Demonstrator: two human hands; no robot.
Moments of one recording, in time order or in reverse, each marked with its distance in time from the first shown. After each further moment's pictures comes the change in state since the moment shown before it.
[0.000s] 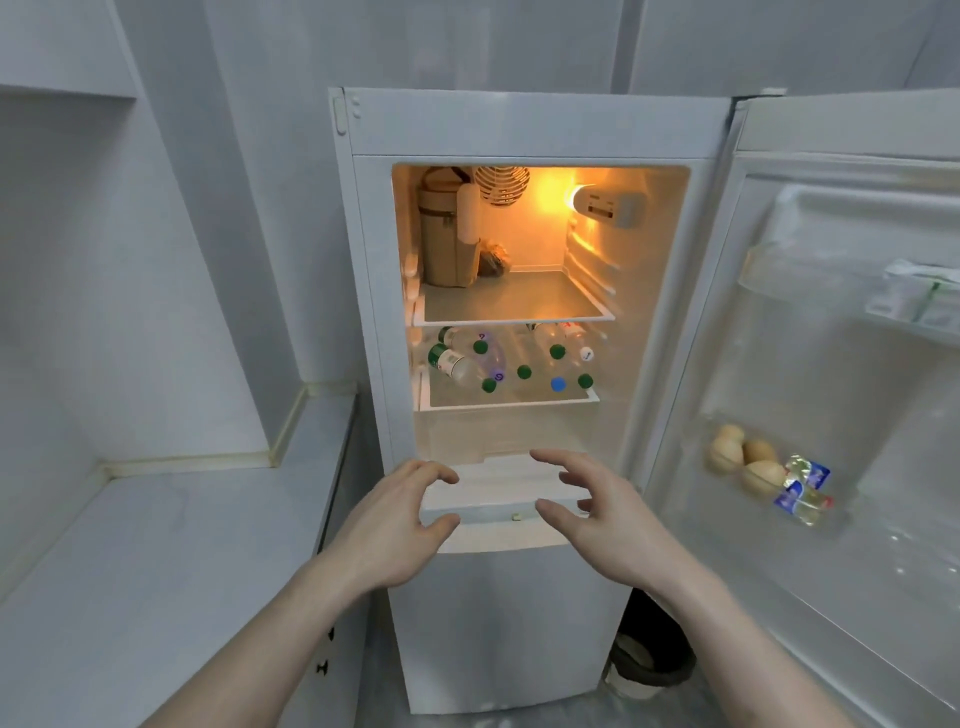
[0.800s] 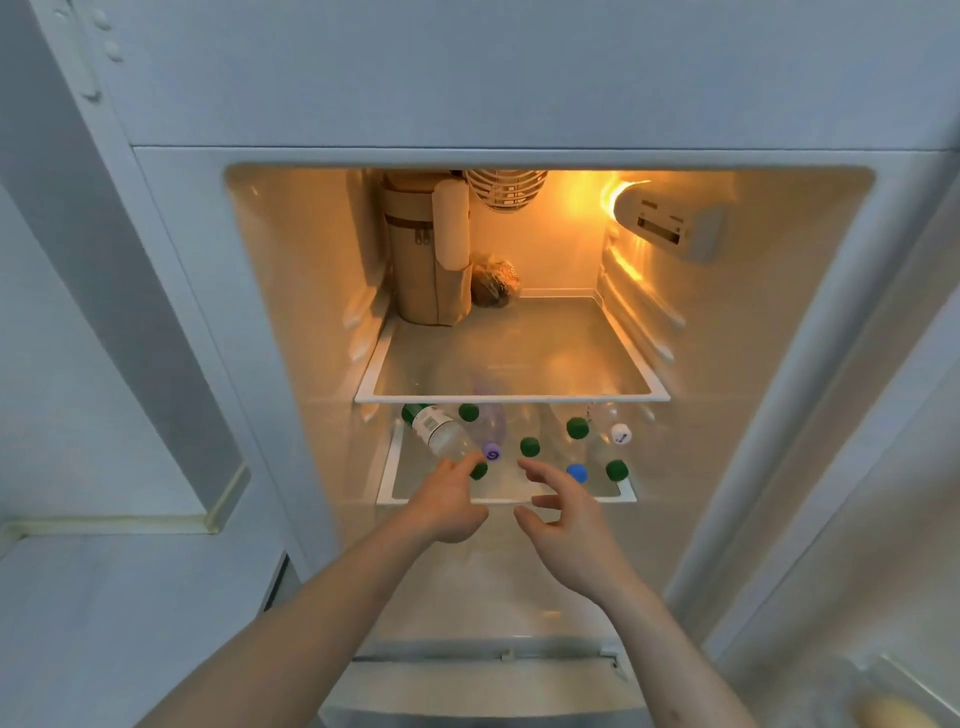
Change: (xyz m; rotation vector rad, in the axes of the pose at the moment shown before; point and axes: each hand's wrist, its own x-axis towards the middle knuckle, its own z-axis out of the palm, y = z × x) left_hand 0.364 -0.056 0.108 -0.011 -0.214 -0.318; right_hand 0.288 0.120 0.005 0.209 0.004 0.117
